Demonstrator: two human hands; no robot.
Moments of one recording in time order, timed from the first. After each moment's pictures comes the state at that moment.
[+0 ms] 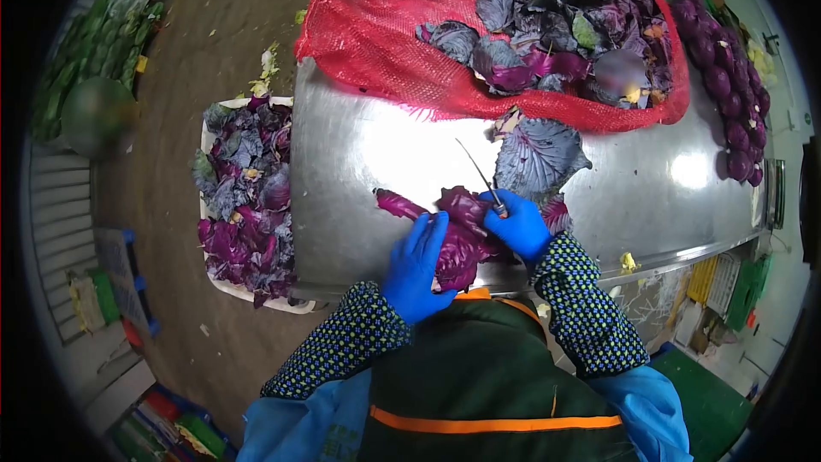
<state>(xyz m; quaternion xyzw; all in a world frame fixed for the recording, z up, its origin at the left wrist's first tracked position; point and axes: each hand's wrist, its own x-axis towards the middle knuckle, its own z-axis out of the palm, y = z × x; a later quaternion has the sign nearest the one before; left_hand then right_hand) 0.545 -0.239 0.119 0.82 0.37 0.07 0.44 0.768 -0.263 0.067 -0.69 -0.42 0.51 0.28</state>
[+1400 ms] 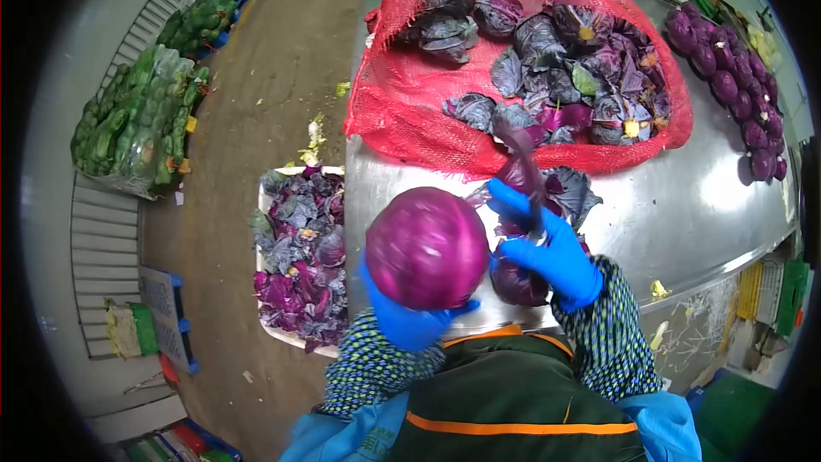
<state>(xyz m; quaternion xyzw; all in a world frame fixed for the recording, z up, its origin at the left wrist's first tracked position) 0.553 -0.199 0.240 0.37 0.31 0.36 0.80 0.747 -0.226 0.230 -0.48 -0.34 0.64 0.49</state>
